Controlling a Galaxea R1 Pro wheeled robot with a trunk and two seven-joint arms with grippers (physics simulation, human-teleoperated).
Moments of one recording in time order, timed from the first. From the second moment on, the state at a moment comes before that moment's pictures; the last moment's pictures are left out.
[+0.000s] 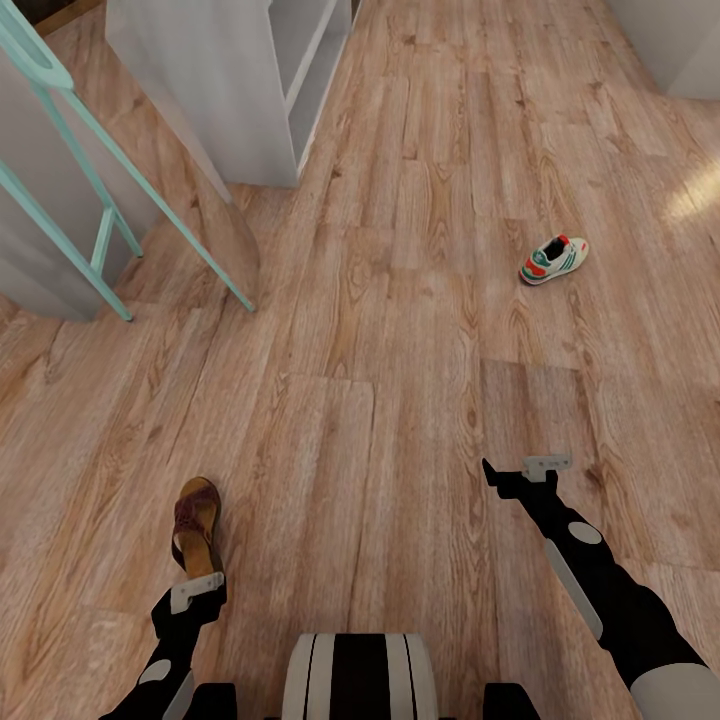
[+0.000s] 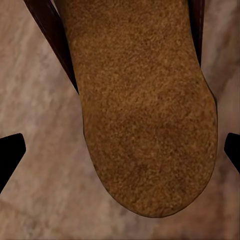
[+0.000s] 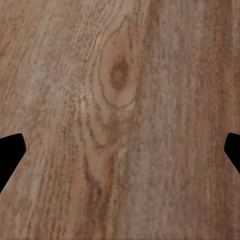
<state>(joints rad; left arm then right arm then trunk) -0.47 0.01 0.39 -0.39 -0.17 -0.42 0.06 -0.51 -0.24 0.11 -1.11 -0.20 0.09 0.01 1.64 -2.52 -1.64</state>
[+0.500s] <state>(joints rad) -0.47 0.01 0.40 -0.39 -0.17 -0.42 0.05 -0.51 -0.24 0.11 -1.11 -0.20 0.09 0.01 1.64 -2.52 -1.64</state>
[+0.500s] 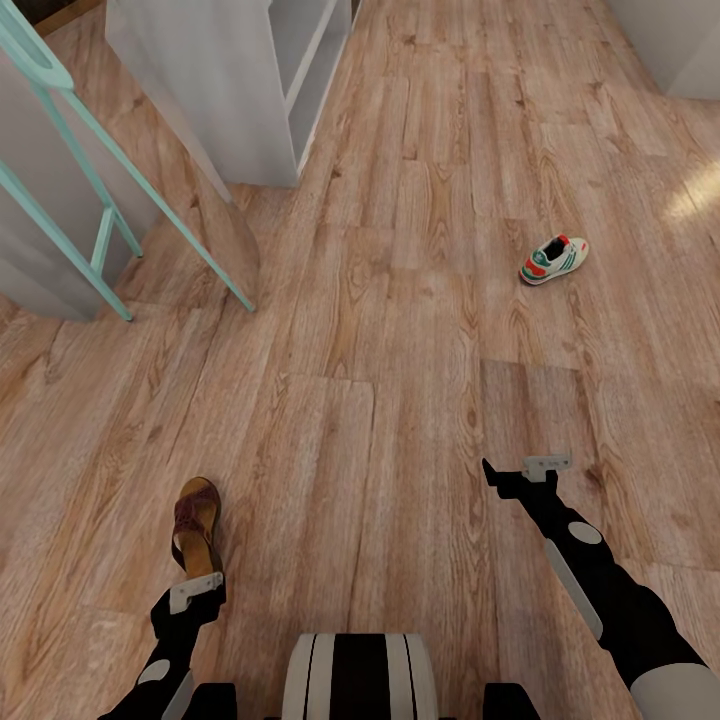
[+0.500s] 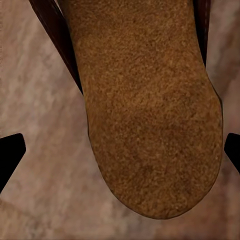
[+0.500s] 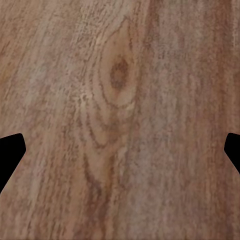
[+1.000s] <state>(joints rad) -0.47 0.01 0.40 -0.39 -0.17 -0.42 0.04 -0.51 -0.24 0.11 -1.11 -0.20 0.09 0.01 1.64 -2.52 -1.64</state>
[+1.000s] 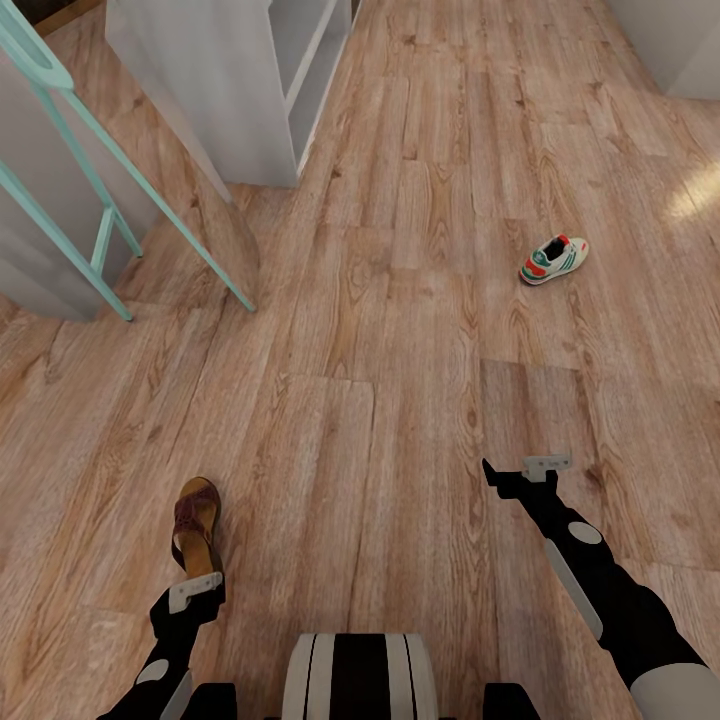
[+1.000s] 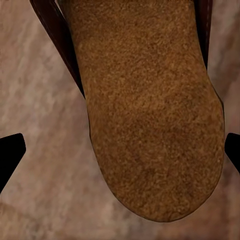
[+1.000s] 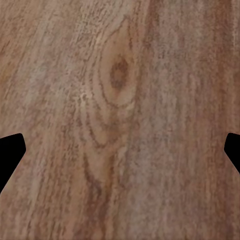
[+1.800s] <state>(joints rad) -0.46 0.02 0.39 -0.42 -0.06 -0.44 -0.10 -0.51 -0.24 0.11 -1.11 -0.20 0.09 0.01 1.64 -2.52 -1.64</state>
